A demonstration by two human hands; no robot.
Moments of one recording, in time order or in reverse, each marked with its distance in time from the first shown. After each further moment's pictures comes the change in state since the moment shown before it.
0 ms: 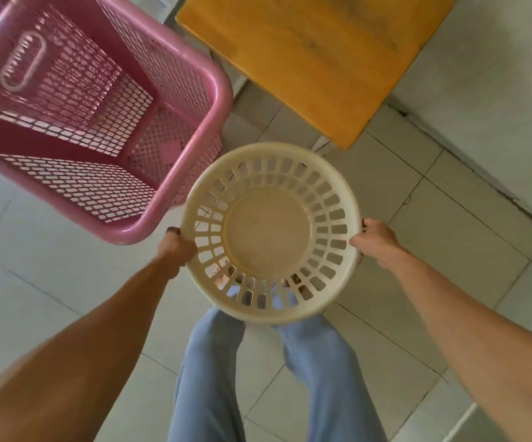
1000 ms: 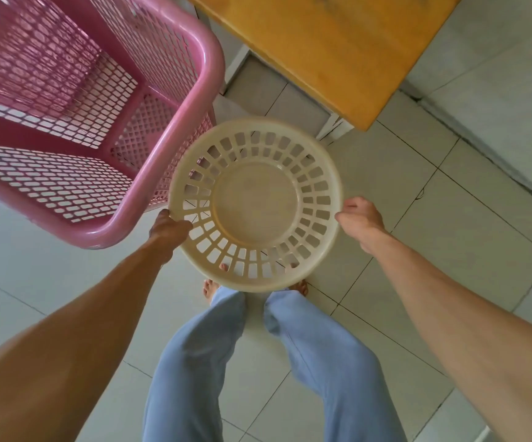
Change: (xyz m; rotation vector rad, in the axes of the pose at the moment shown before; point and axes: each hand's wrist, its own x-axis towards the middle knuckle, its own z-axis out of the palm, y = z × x) left_hand 0.057 0.012 0.019 -0.074 0.081 0.016; right_hand 0.062 -0.020 0.056 0.217 0.117 -0.038
